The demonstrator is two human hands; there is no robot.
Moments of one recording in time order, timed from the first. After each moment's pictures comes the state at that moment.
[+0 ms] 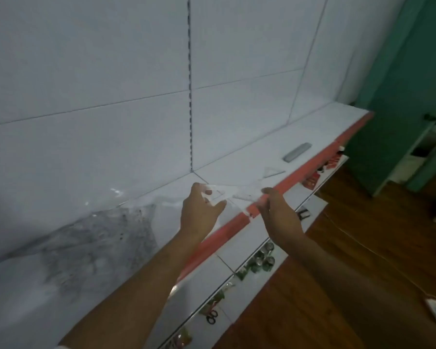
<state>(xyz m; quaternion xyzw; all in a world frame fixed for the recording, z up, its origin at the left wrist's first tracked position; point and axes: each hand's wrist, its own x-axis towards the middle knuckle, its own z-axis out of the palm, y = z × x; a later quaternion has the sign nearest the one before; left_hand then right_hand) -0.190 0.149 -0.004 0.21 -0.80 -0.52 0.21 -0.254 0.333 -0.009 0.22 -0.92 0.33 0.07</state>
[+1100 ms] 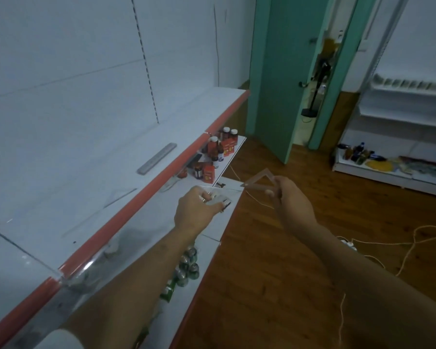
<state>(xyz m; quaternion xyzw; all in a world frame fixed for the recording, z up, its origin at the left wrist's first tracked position) -0.420 0.516 -0.005 0.09 -0.89 -0.44 0.04 -0.427 0.733 -0.011 0.01 -0.95 0.26 0.16</state>
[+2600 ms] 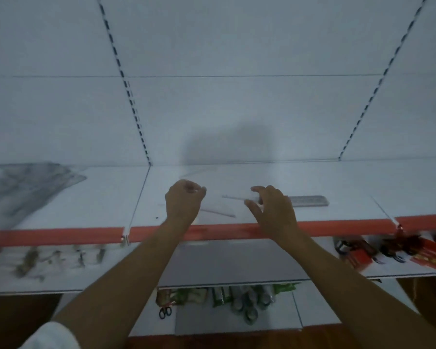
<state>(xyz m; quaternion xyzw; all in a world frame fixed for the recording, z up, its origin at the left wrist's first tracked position) -0.510 0.334 -0.016 0.55 -0.65 -0.38 0.37 -0.695 0.446 -0.034 0.57 -0.78 0.28 0.00</state>
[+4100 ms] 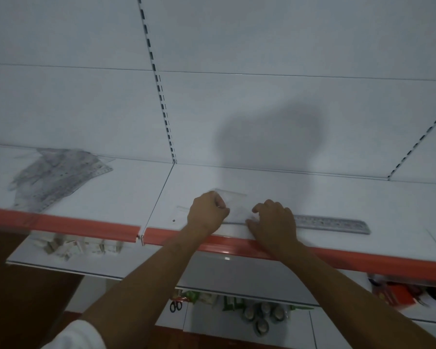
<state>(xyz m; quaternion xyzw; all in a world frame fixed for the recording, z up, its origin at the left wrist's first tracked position) -0.523 0.303 -0.046 0.57 -0.73 -0.33 0.21 -0.676 0.384 -0.058 0.61 -0.78 0.13 0.02</state>
